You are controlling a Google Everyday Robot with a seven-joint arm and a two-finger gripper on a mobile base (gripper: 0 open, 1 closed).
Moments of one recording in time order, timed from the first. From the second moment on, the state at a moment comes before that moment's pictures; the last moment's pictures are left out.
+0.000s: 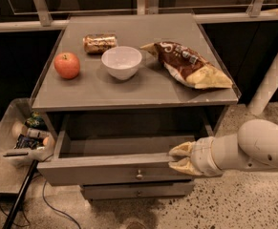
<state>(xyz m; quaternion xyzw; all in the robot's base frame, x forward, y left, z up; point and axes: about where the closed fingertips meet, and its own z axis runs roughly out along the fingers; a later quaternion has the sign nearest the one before) 0.451 -0.129 0.666 -0.60 0.72 0.14 0.33</state>
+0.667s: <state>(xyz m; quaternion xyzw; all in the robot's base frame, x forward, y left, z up) 0.451 -0.129 0.666 -0.60 0.72 0.14 0.33</state>
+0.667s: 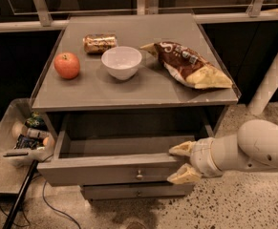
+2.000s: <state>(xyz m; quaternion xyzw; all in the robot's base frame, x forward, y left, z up) 0.420 -0.141 0.660 -0.59 0.72 0.16 0.34</state>
